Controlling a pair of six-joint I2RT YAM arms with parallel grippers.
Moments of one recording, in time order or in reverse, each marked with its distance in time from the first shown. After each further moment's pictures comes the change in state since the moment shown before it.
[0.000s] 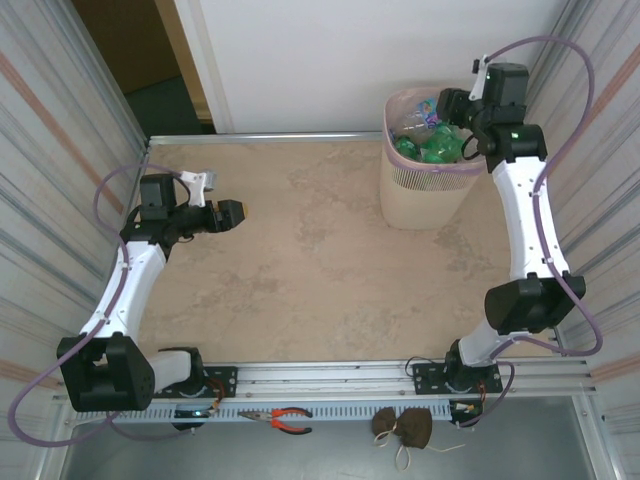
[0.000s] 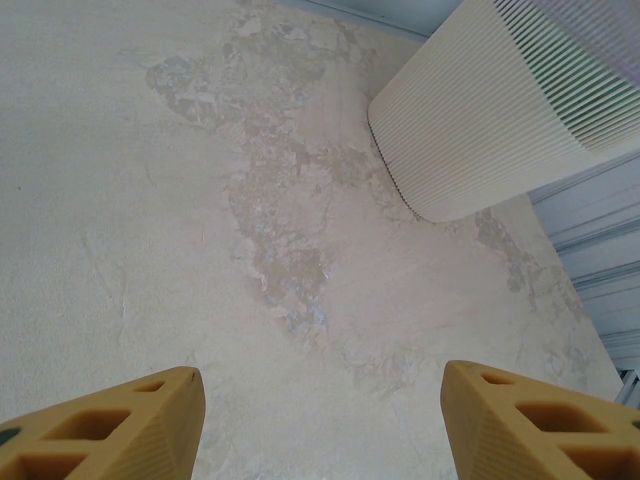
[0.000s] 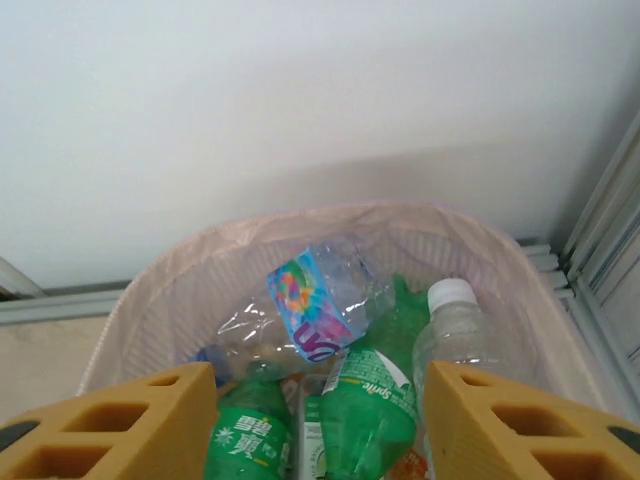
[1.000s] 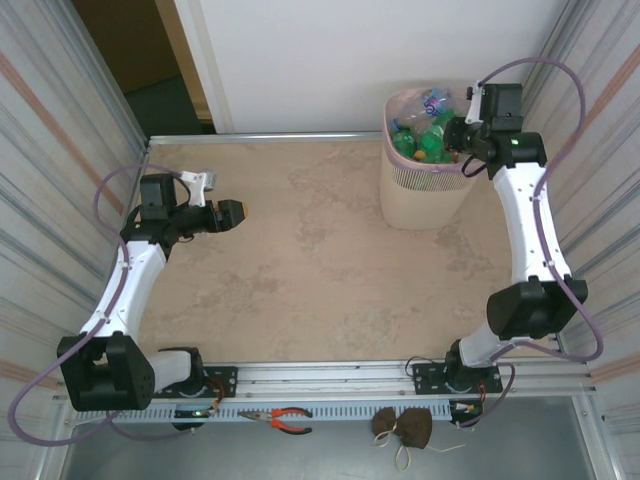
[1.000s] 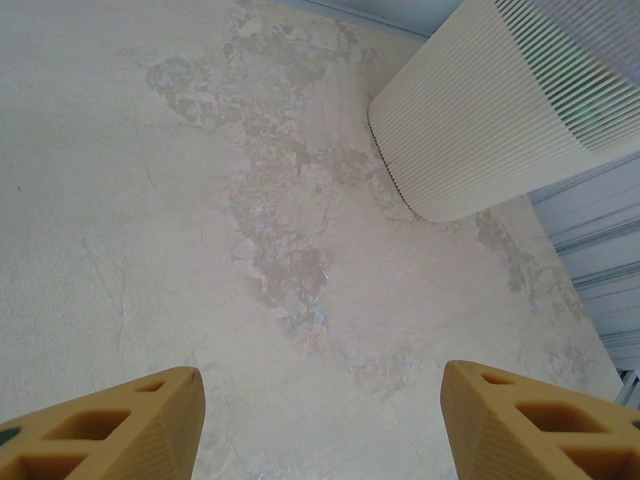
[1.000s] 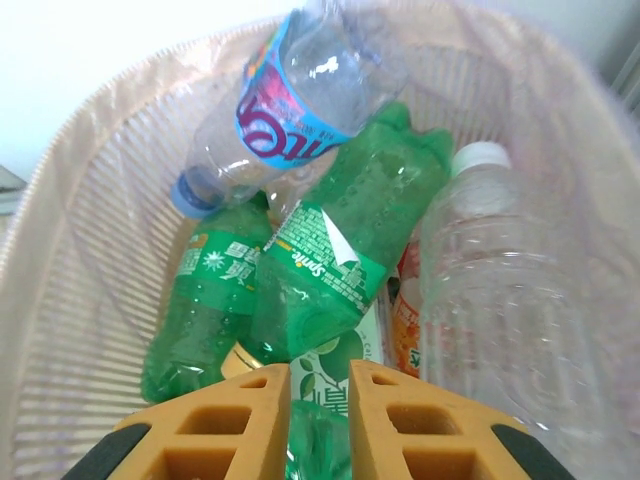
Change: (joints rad) left arm 0.000 0.003 0.000 0.003 0.000 -0.001; right arm -0.020 -0.056 -0.115 -0.151 -0.061 0.011
